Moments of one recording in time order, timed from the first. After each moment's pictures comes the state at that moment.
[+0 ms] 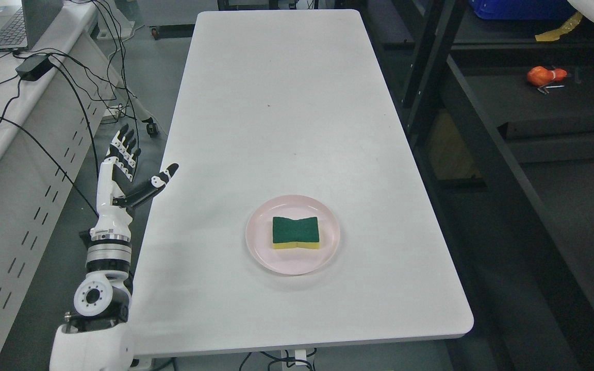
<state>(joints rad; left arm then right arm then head) -0.33 0.00 0.15 -1.43 0.08 -0.14 -0.03 -0.07 0.00 -0.21 0.00 -0.11 0.08 -0.04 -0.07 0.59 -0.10</state>
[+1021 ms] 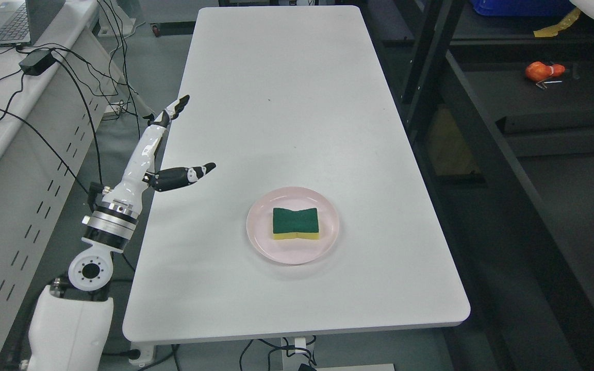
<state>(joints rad) -0.46 0.18 -0.02 -1.43 -0.38 -0.40 -0.27 -0.07 0.00 -0.21 0.00 -0.11 0.08 -0.04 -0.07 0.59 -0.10</state>
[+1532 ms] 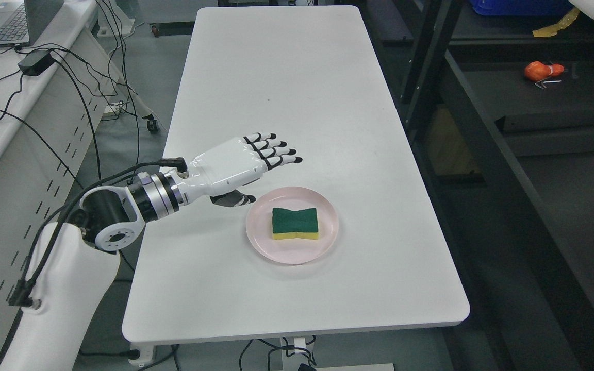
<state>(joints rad) -0.68 0.29 -0.29 -1.43 -0.92 -0.76 -0.49 -0.07 0.00 -0.21 0.00 -0.11 0.08 -0.04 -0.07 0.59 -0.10</state>
